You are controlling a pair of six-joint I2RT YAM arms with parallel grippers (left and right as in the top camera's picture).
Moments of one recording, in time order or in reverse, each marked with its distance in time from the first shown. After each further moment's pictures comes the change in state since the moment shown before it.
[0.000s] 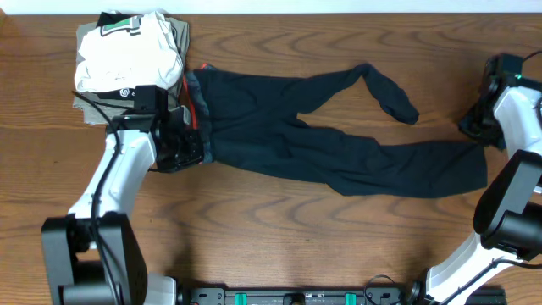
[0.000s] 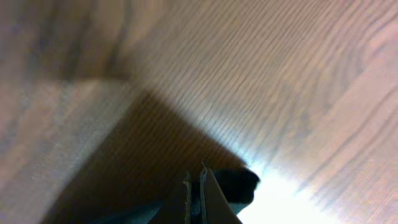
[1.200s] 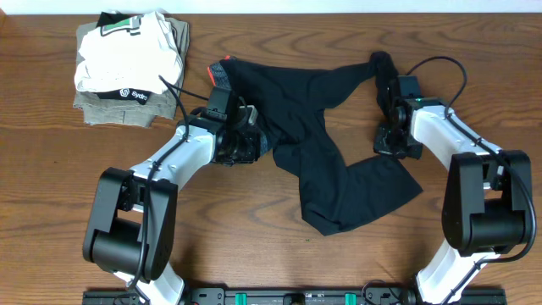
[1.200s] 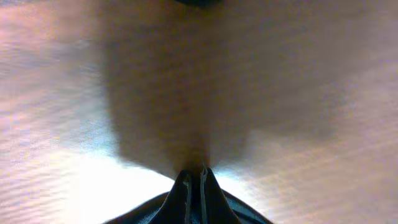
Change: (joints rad) left arm -0.320 0.204 0.000 0.303 0.105 -0.021; right arm 0.385 -0.025 -0.323 0.228 -0.268 -0.101
